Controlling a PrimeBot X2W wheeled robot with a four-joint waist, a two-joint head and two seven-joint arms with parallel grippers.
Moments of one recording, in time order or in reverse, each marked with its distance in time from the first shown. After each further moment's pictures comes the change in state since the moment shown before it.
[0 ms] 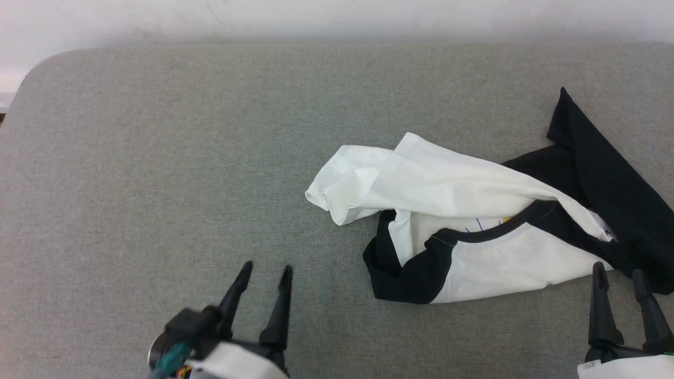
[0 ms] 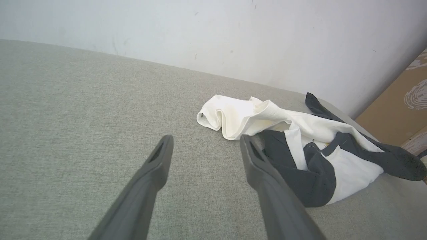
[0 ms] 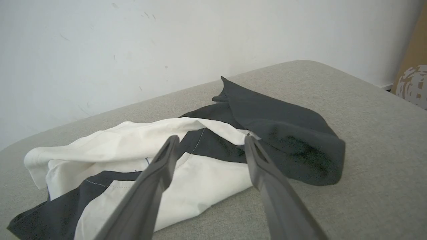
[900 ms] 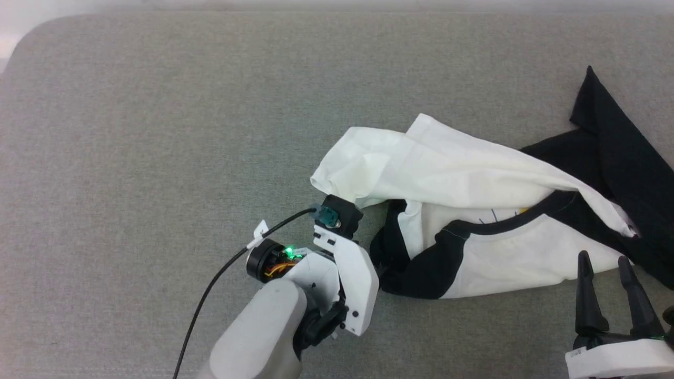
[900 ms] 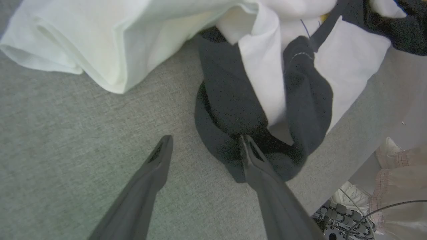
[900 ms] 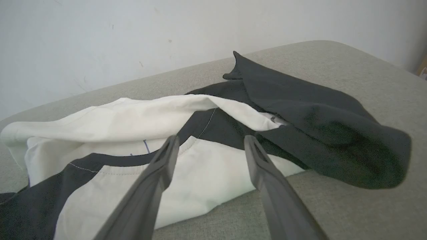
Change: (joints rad) left arm -0.496 -0.042 -0.317 0.259 -0.071 0.011 0.790; right arm -0.059 0.000 0.024 0.054 -0.055 0.000 -0.004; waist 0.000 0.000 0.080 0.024
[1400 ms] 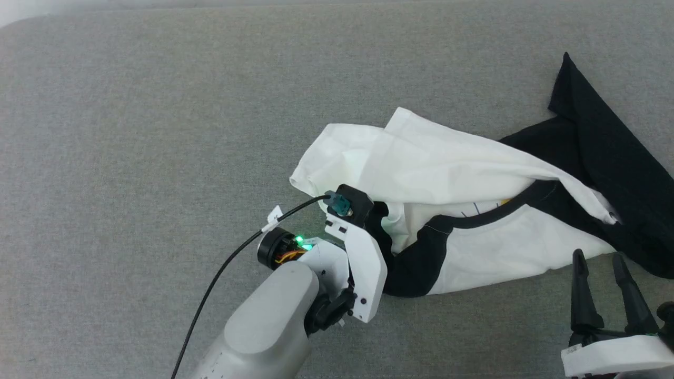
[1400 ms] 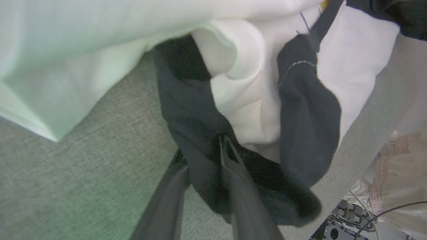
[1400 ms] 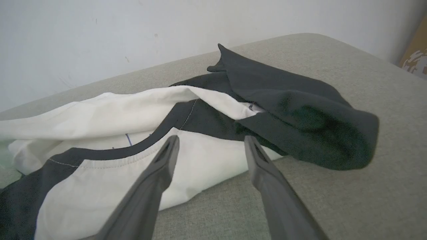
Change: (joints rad) left arm -0.137 -0.006 -0.115 0.196 -0.089 0.026 -0.057; right arm -0.014 0.000 0.009 0.024 -0.002 0.000 0.000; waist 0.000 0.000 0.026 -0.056
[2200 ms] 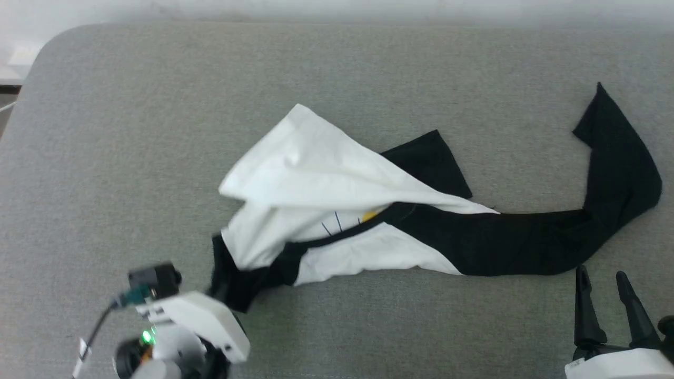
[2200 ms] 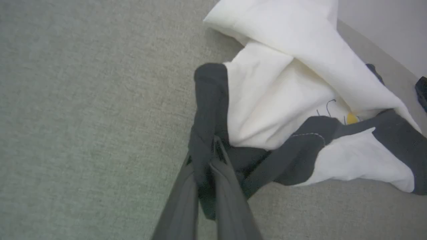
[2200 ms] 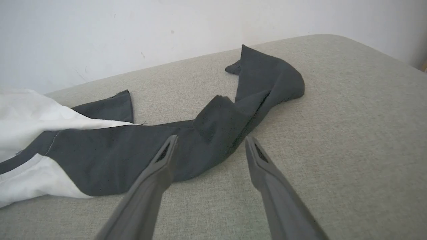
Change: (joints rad) left arm 0.465 0.232 0.377 -0.406 -0.193 0.265 -0.322; right arm 0.032 0.000 -0.019 0.019 -0.019 0.000 0.000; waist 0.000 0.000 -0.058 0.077
